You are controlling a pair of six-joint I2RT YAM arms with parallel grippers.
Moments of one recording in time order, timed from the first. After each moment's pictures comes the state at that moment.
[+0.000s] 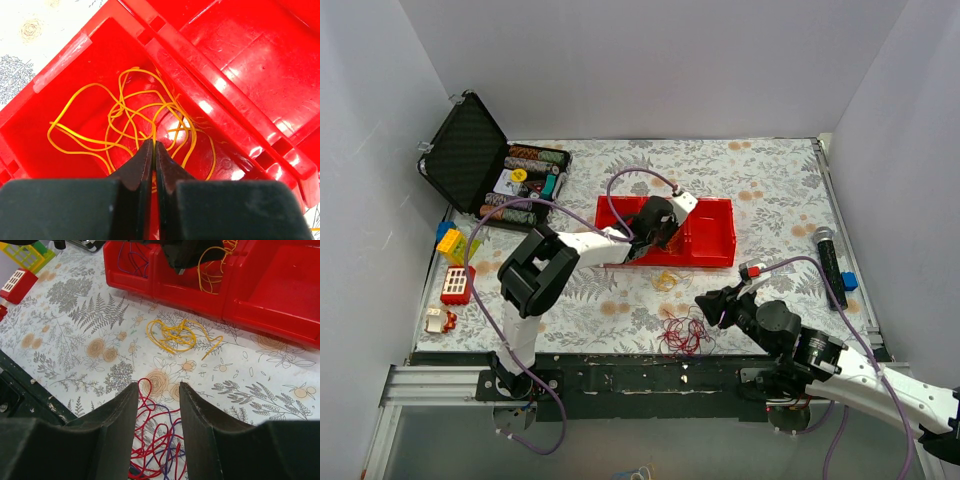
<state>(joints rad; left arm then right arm) -0.79 2.01 1.26 0.16 -0.13 0.14 1.11 0.30 0.22 -0.17 0.40 0.50</state>
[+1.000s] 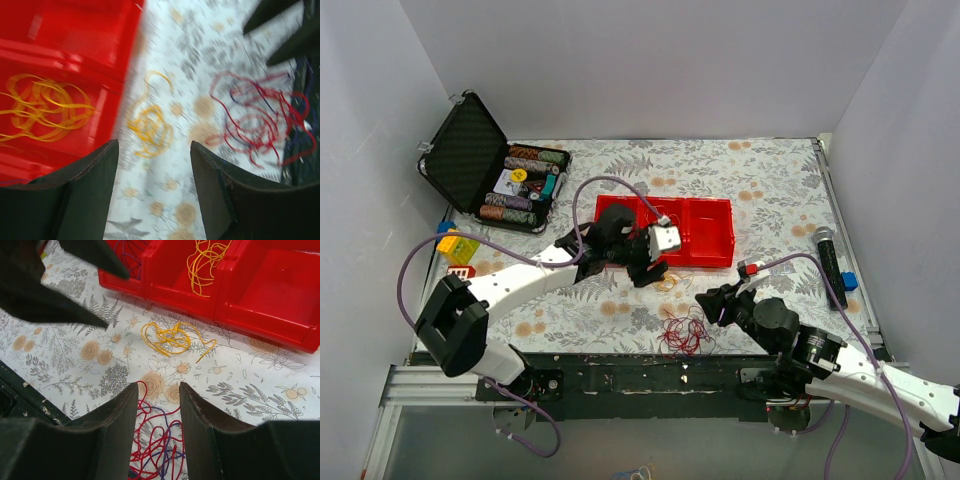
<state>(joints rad) -0.79 1.45 1.04 -0.19 0.43 0.39 1.11 0.36 0.25 -0.17 0.42 0.49</state>
